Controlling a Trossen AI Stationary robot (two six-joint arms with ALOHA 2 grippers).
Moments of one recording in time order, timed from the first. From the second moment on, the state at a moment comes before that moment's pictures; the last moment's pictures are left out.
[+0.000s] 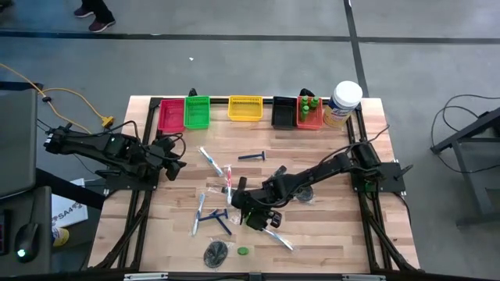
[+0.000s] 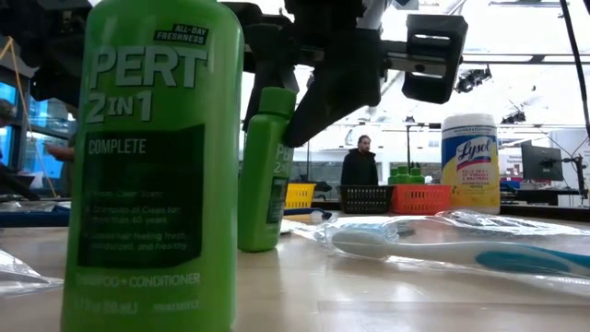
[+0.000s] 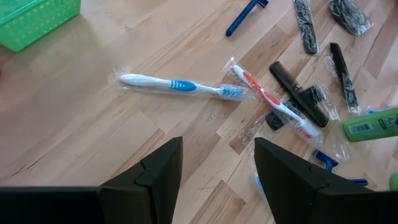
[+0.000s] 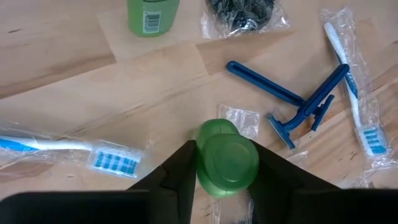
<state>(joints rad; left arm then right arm) -0.20 0.53 0.64 -0.95 -0.35 -0.92 0.29 2.05 1.54 -0.47 -0.17 -0.84</state>
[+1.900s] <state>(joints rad) -0.20 0.53 0.64 -0.97 -0.36 -0.93 -0.28 1.56 1.42 -1.26 0.44 0.52</state>
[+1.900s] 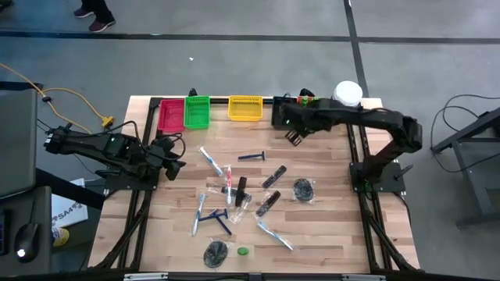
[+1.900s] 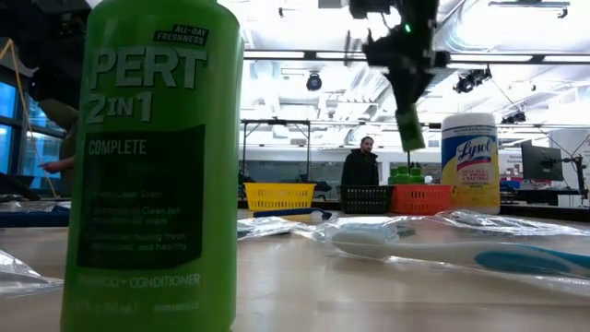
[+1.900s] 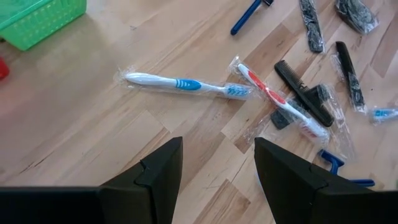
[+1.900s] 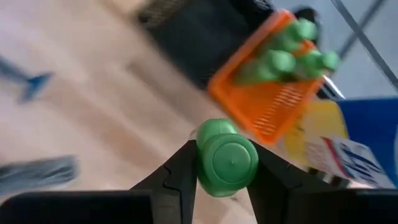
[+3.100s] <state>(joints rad) -0.20 0.53 0.64 -0.97 -0.40 -0.98 -0.68 1.48 1.03 -0.64 0.47 0.47</state>
